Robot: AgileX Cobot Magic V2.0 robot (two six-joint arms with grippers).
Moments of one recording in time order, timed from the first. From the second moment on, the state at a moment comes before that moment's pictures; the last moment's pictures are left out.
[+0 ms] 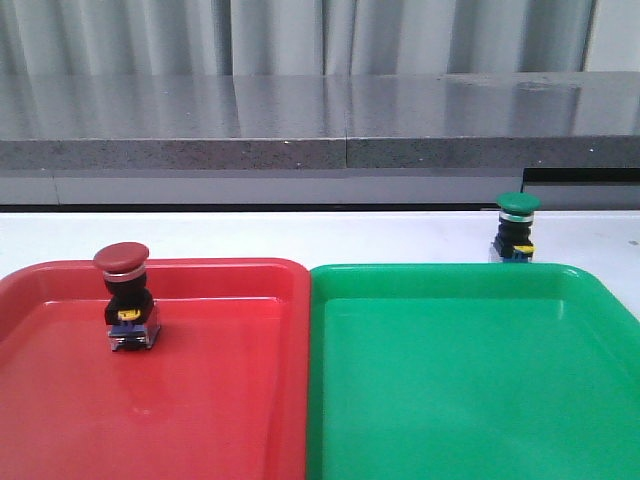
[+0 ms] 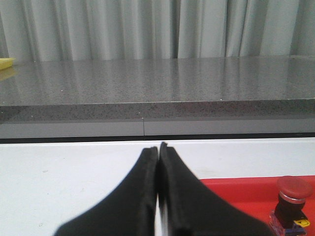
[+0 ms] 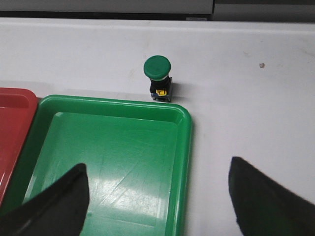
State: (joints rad) left arm -0.01 -0.01 0.00 0.05 0.06 -0.04; right arm 0.01 0.87 -0.79 0.22 0.69 -0.09
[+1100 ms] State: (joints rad) left arm -0.01 -0.01 0.00 0.05 0.06 -0.04; right arm 0.07 1.81 -1.41 0.21 0.68 -0.09
